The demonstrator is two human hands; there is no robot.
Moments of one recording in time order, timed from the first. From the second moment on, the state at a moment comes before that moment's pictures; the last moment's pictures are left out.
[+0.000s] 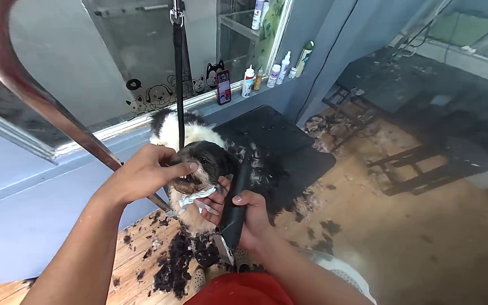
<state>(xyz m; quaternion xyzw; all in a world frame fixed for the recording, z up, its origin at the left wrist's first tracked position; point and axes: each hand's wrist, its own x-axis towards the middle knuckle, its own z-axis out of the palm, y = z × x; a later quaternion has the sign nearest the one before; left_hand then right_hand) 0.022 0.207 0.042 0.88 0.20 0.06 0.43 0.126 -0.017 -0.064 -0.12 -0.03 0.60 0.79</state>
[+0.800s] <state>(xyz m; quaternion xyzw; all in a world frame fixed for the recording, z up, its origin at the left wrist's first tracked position) 0.000 0.177 -0.053 0.80 0.09 0.35 0.47 0.138 -0.042 -0.064 -0.17 -0.05 0.63 0.75</state>
